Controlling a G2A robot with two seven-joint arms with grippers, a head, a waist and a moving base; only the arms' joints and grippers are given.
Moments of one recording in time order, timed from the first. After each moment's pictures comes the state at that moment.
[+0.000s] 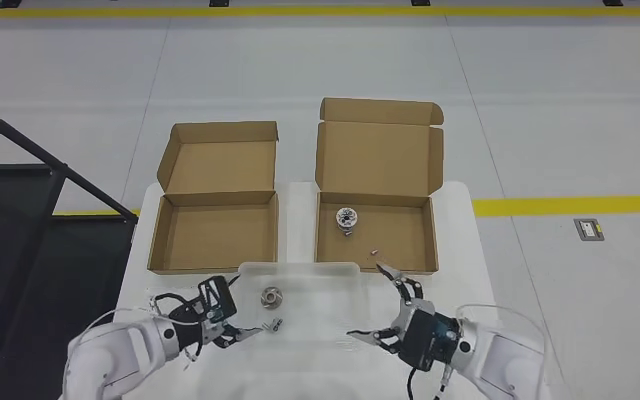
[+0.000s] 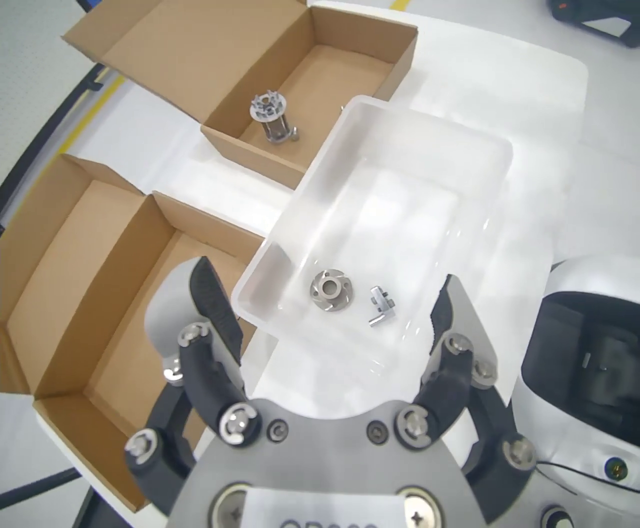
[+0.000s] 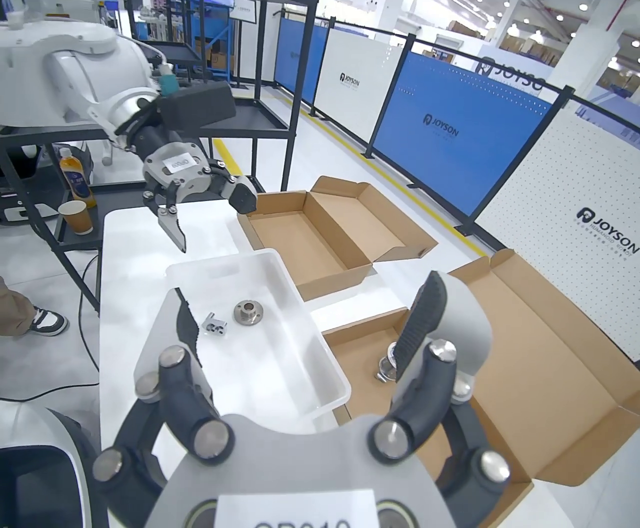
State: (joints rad) left arm 1.36 -1.09 -1.62 -1.90 1.39 -1.01 -0.34; right arm -1.39 -1.34 1.50 -2.00 -1.69 -0.96 -0.19
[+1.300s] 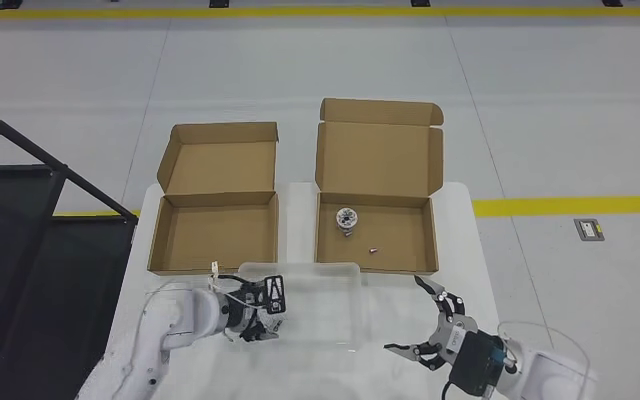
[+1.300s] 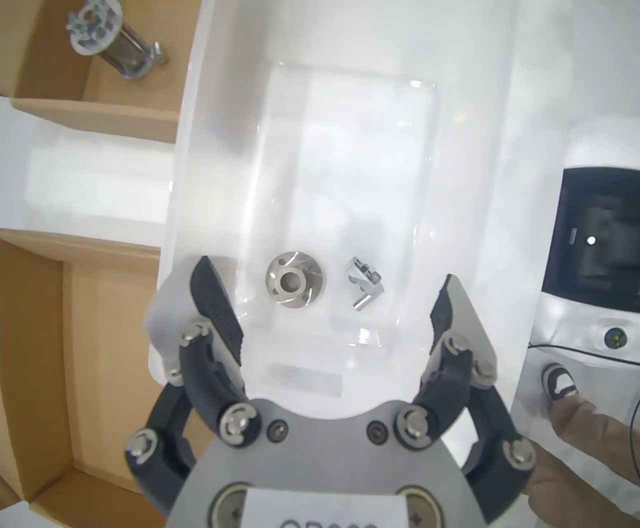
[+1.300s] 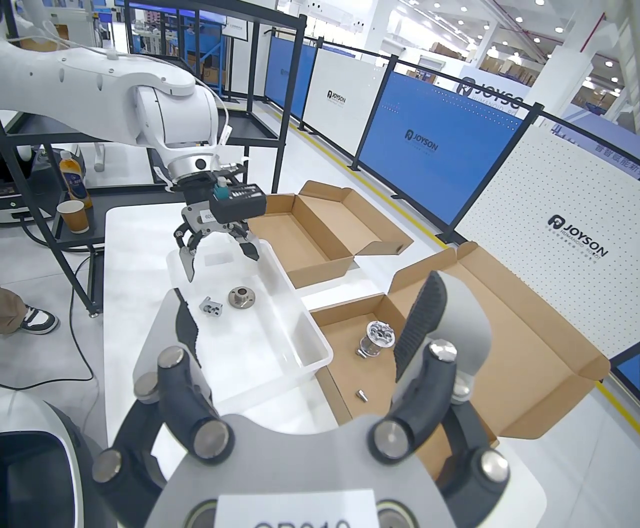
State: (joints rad) left arm 0.98 -0.99 -1.14 -1.66 1.29 -1.01 -0.67; right arm -1.49 -1.31 1.65 -2.02 -1.75 -0.99 -0.37
